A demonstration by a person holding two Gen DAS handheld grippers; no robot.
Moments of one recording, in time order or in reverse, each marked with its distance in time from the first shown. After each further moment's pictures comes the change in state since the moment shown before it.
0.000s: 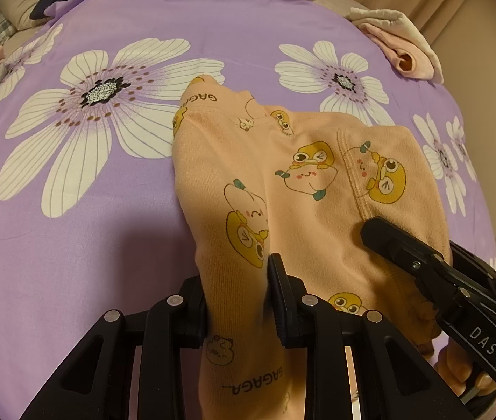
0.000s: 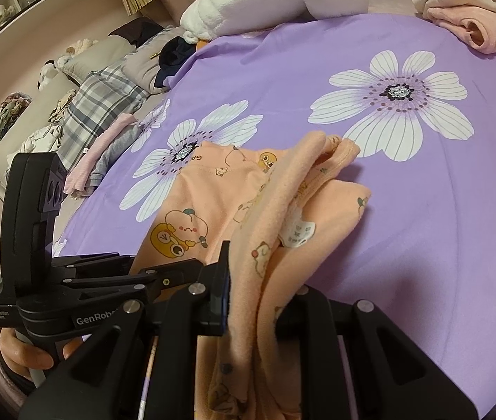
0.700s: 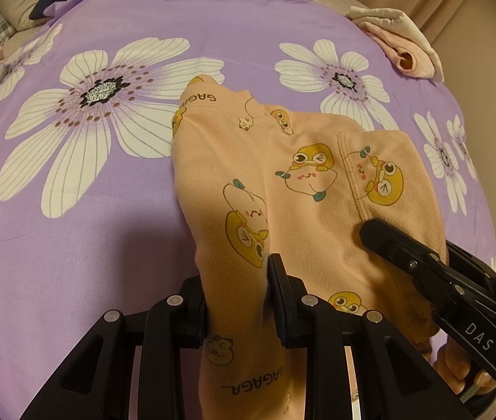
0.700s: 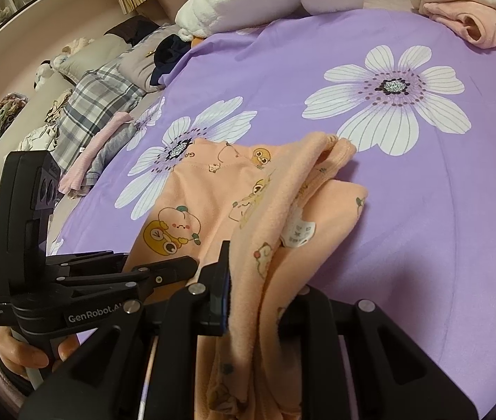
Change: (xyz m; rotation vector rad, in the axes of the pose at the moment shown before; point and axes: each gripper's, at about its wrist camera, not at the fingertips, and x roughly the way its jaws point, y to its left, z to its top) left arm 0.000 -0.001 0.001 0.003 0.004 0.003; right arm 0.002 -0.004 -0.001 0.012 0.011 -0.008
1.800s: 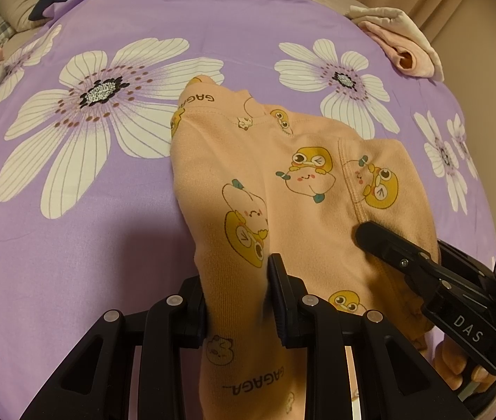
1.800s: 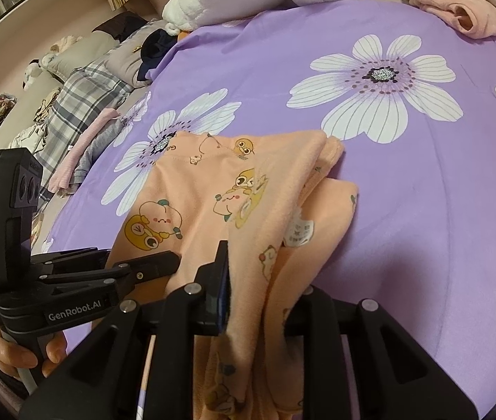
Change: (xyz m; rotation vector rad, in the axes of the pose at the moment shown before) left arm 0.001 0.001 0.000 0.006 0.003 0.002; right arm 0.005 -0.006 -0.003 0.020 0.028 -0.041
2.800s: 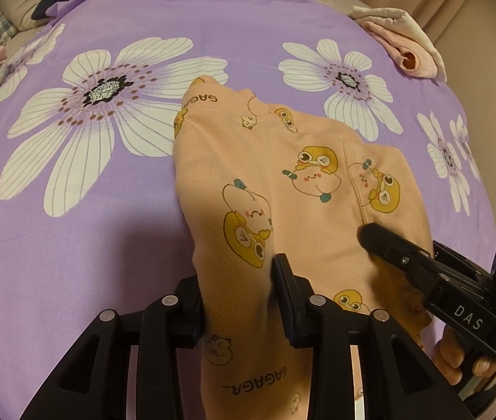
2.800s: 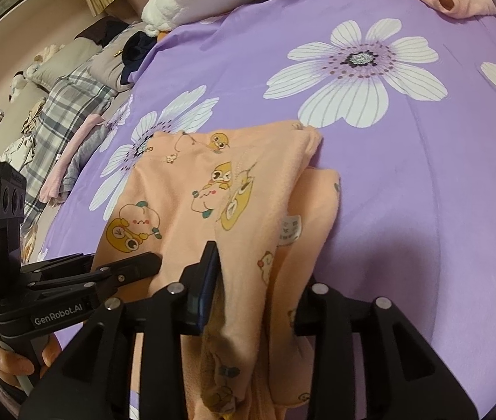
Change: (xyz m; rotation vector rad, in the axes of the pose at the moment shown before) left arm 0.000 0.001 0.001 -0.007 0.003 0.010; right arm 0.002 -0.012 -0.003 0.074 0.018 -0.031
